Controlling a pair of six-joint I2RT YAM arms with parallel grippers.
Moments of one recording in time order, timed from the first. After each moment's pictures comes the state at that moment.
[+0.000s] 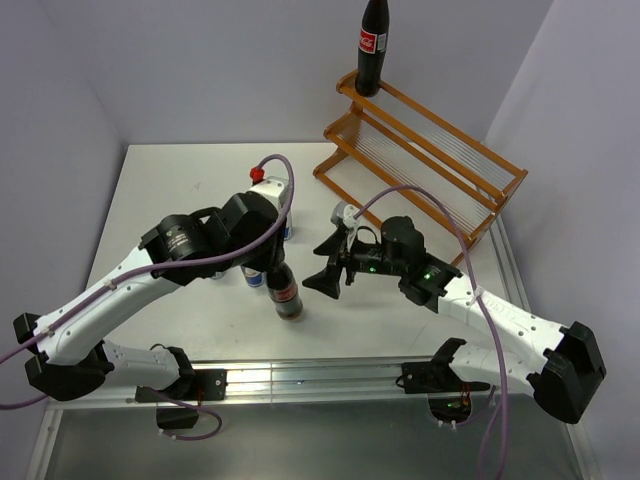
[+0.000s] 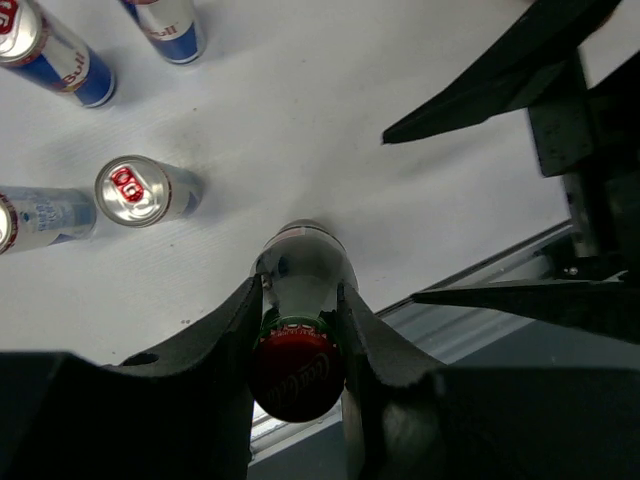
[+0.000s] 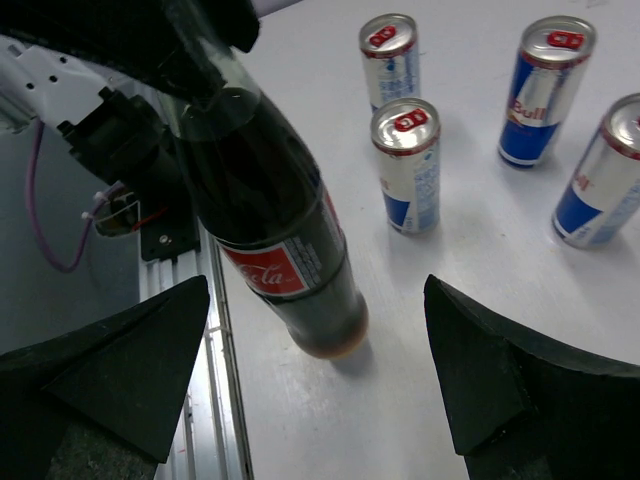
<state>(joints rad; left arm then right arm) -1.02 1.26 1.58 -1.14 -0.33 -0.54 0.74 1.04 0.73 0.10 -0.56 0.12</state>
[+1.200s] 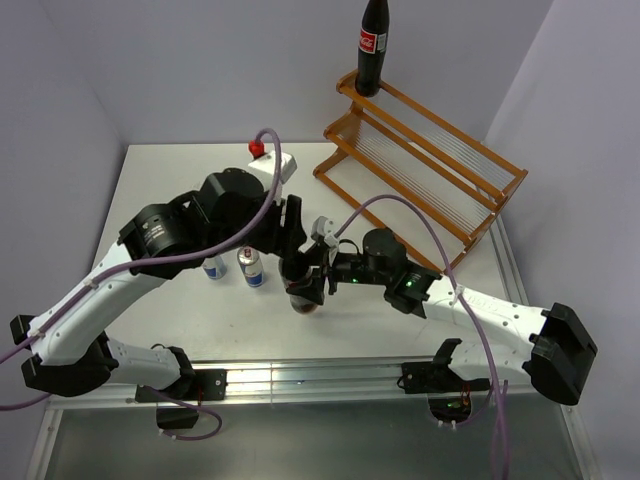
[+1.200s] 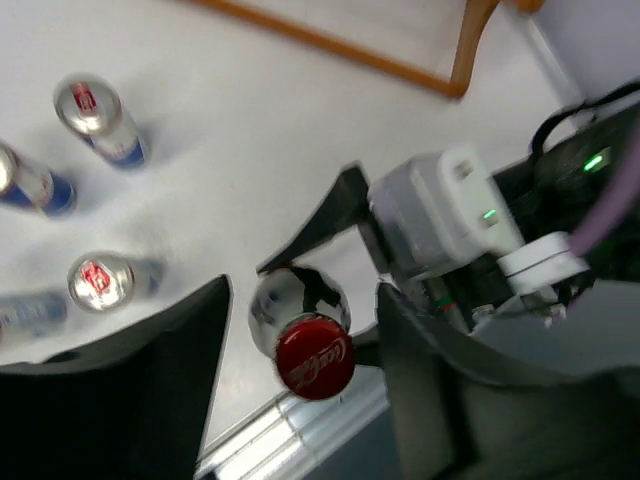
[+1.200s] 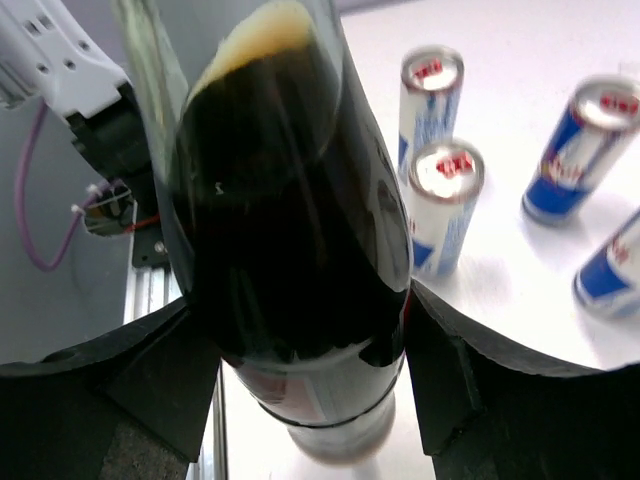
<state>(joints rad) -1.02 1.30 1.77 -1.08 -0.22 -0.42 0.89 1.13 0.71 0.30 -0.51 0.05</state>
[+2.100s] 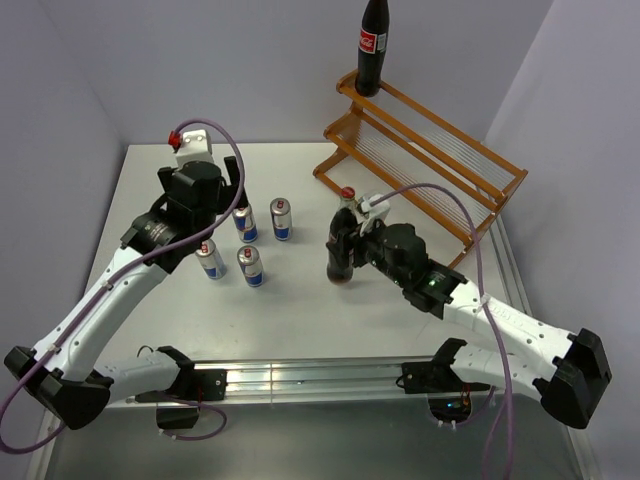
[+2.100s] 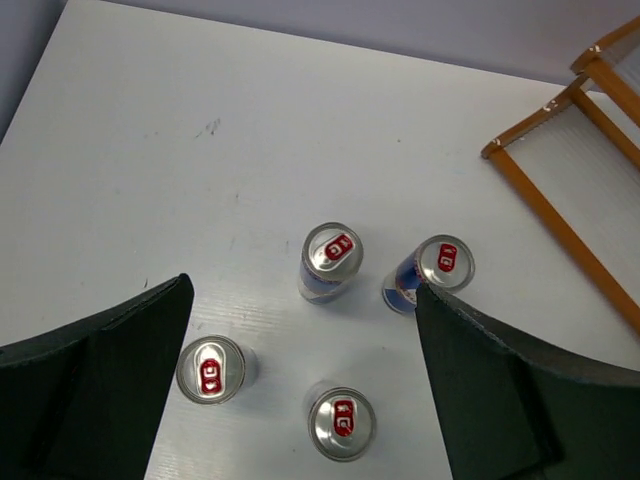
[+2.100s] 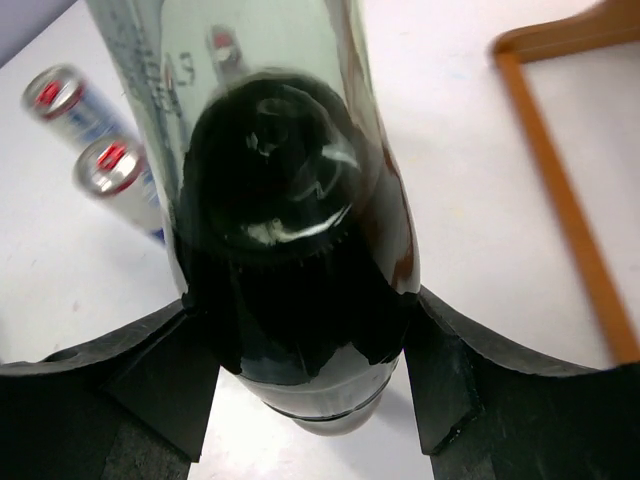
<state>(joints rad) -0.60 1.15 1.33 -0.62 -0.63 -0.41 0.80 0.98 0.69 0.04 0.13 0.19</state>
